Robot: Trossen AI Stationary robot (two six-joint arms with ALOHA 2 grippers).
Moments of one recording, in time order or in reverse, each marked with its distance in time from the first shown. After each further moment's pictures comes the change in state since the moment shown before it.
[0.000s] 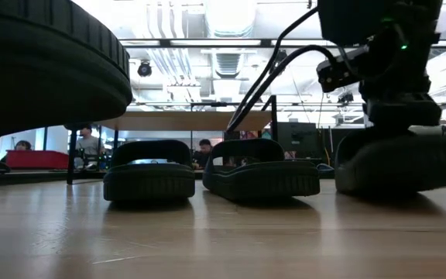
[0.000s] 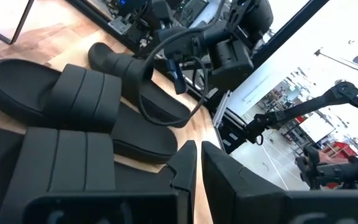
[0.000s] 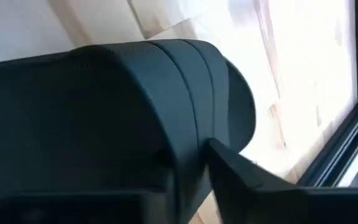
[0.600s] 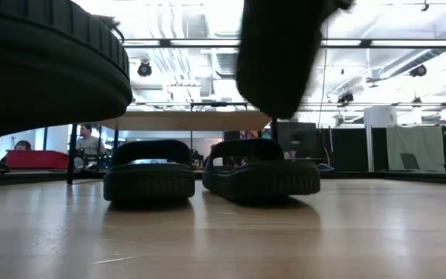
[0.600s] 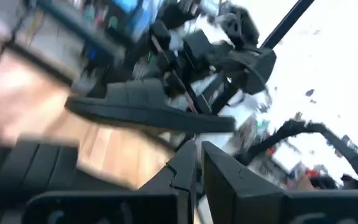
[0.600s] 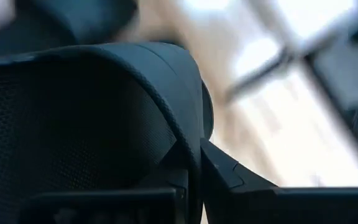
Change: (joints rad) left arm 0.000 -0.025 0.012 0.227 -0.029 0.030; right arm -0.009 -0.058 0.428 -0.002 0.254 -0.106
